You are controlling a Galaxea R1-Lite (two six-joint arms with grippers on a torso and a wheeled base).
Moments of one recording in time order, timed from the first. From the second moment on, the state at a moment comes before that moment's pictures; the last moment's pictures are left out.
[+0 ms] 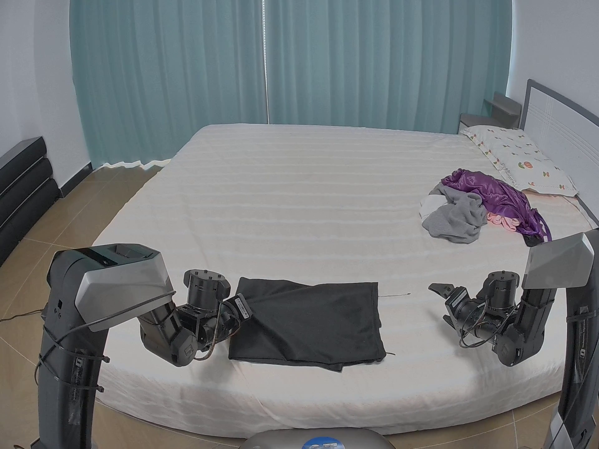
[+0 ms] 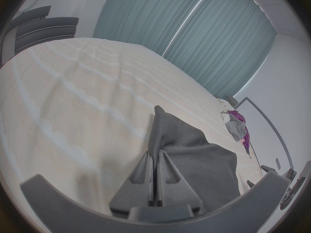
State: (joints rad) left arm -0.35 2.49 -0.93 -0.99 0.10 -0.70; right arm 0.10 2.42 -0.53 -1.41 0.16 1.03
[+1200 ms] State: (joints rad) left arm -0.35 2.49 -0.92 -0.99 0.12 -0.72; right arm 0.10 2.42 -0.53 -1.41 0.16 1.03
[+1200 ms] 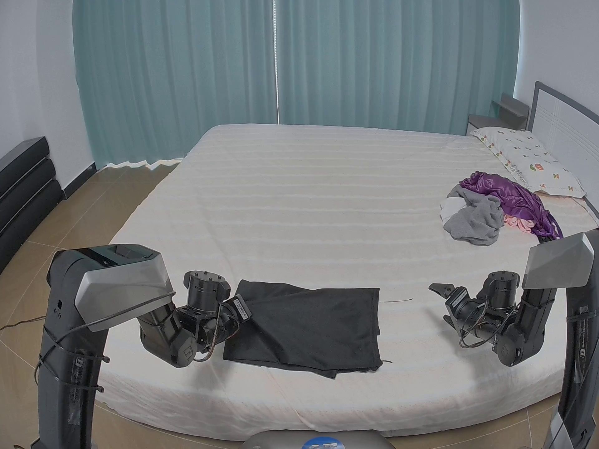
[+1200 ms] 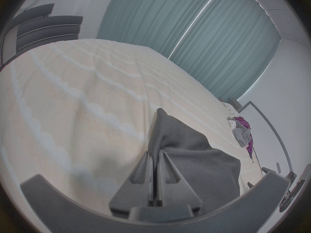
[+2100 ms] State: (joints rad) left arm -0.36 2.49 -0.91 -0.99 0.18 -0.76; right arm 0.10 2.42 -0.53 -1.41 0.16 1.02
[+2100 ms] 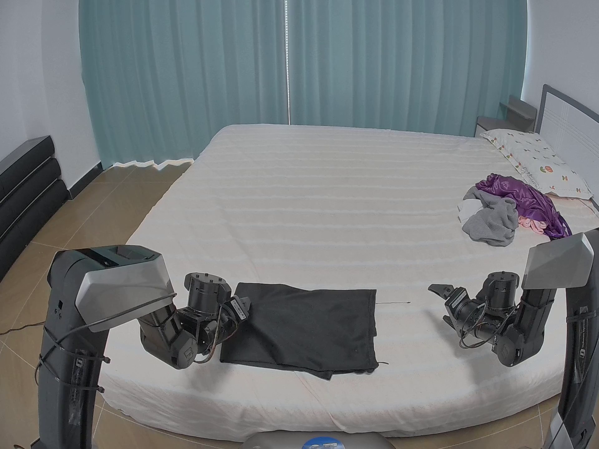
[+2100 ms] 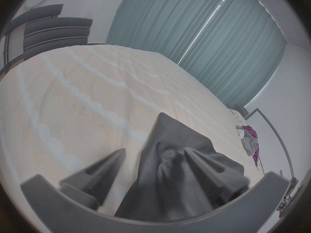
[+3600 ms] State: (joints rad) left arm -0.21 1.63 -0.46 -0.98 0.09 -0.93; right arm 0.05 1.89 -0.31 -1.42 0.13 0.83
